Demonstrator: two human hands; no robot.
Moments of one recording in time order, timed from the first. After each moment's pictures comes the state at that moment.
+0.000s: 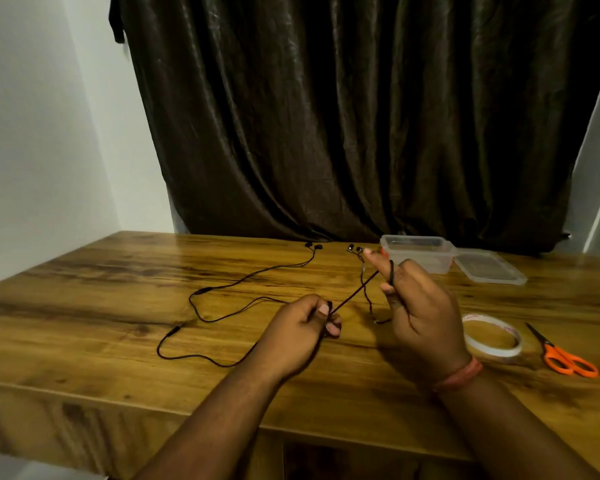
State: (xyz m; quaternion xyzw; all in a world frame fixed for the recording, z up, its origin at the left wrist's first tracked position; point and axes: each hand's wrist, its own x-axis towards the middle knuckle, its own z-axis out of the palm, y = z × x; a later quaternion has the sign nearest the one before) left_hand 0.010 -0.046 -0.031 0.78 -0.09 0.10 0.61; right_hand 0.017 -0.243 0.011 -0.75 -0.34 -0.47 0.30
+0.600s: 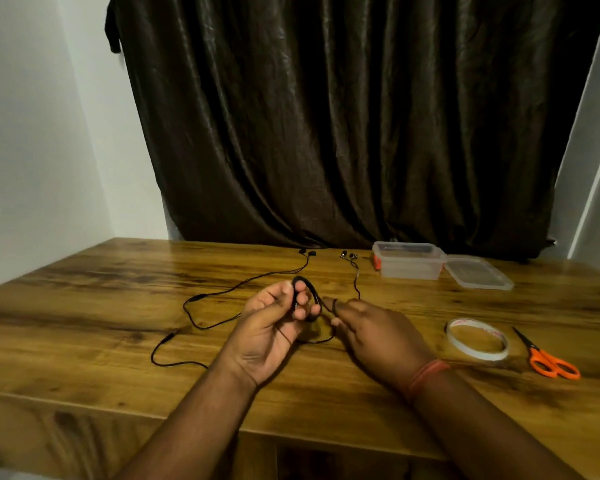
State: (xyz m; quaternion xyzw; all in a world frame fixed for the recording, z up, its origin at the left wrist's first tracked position) left_hand -0.007 -0.030 -0.003 0.41 -0.22 0.02 0.89; right_hand 0.026 -0.225 -0.008 -0.90 -0.34 -0.24 0.13
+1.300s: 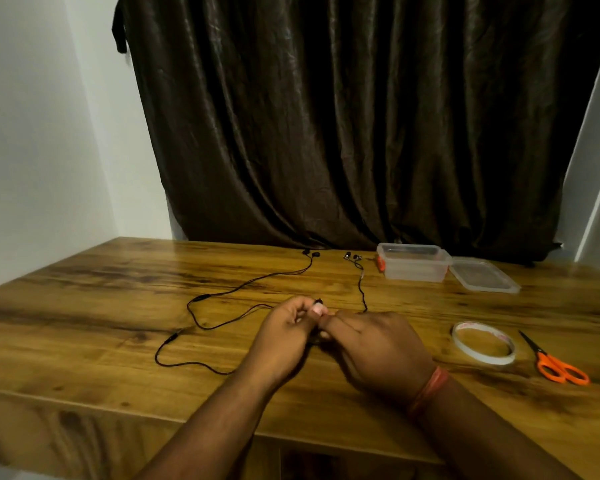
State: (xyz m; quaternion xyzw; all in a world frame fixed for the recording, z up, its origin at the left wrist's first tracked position) left_hand 0.006 -0.043 -0.023 0.68 -0.09 0.10 0.72; right_hand 0.002 -0.215 0.000 -0.81 -0.45 -0.37 0.05
